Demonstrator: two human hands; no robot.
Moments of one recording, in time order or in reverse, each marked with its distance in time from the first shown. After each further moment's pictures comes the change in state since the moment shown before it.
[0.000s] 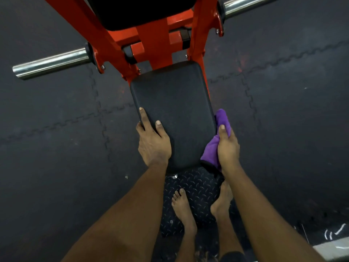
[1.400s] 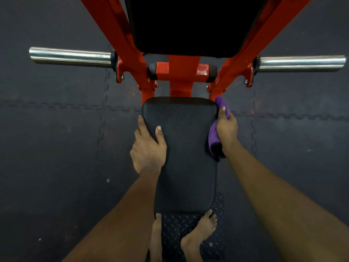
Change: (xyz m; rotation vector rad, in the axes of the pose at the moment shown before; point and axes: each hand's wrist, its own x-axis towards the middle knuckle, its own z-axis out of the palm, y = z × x) left_hand 0.069 0.035 0.003 0.079 0.093 -0.217; right_hand 0.146 -0.144 0.072 -0.209 -0.135 -0.228
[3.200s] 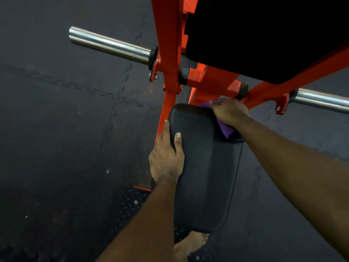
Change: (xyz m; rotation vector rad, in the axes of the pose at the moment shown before) left_hand 0.003 -0.012 -0.002 -0.253 -0.037 -0.056; right_hand 0.048 -0.093 0.070 -1.159 -0.270 -0.592
